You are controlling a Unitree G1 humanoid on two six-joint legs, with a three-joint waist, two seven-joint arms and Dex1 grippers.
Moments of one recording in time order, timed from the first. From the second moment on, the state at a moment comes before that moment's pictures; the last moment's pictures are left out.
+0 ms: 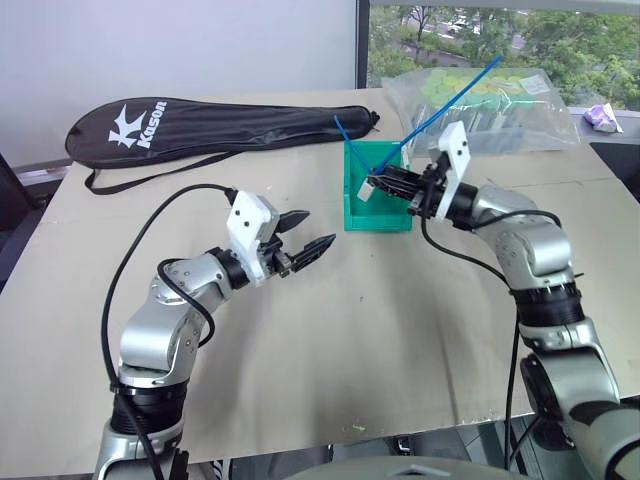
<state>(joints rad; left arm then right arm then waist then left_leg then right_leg) -0.27 0.49 0.11 -0.45 -0.43 0.64 -0.70 -0.80 -0.31 0.08 0.19 0.39 0.50 0.80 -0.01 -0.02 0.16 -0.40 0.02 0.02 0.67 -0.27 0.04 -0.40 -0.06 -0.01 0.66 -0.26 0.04</state>
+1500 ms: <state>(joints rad) 0.23 0.52 0.08 -0.59 -0.38 0.43 -0.60 0.05 -0.54 -0.20 -0.11 0.47 0.16 0.97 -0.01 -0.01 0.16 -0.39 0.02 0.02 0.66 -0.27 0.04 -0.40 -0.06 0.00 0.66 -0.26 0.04</state>
